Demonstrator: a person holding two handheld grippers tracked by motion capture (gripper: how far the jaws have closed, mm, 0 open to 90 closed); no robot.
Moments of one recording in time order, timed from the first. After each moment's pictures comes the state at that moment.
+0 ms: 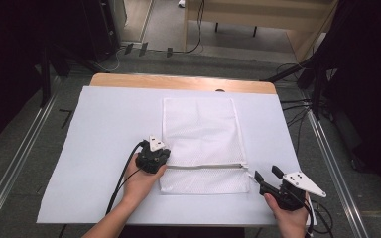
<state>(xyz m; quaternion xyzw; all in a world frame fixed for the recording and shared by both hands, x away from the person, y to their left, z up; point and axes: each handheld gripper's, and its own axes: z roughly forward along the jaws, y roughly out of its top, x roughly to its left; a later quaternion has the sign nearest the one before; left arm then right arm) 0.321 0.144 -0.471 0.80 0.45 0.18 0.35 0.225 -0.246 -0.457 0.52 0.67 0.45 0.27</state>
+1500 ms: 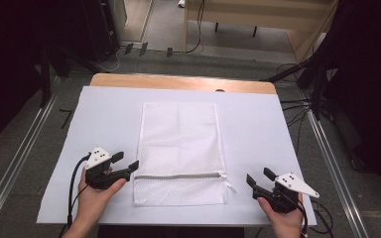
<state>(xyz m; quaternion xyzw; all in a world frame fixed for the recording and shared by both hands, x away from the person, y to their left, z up) 0.259 0.255 -0.442 0.73 0.48 0.18 0.45 0.219 -0.229 -0.455 0.50 0.69 0.47 0.24</state>
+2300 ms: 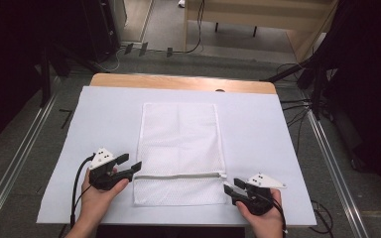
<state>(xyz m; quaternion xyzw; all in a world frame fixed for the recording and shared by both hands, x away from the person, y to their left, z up) 0.258 0.249 -0.446 0.74 0.47 0.17 0.45 0.227 -0.177 -0.477 0.48 0.76 0.42 0.12</state>
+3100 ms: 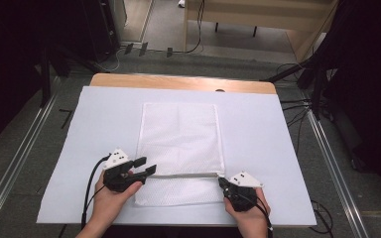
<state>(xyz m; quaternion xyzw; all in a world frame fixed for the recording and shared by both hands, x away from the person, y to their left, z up) 0.257 0.204 -0.441 0.76 0.43 0.11 0.47 0.233 -0.141 -0.484 0.47 0.78 0.38 0.19</state>
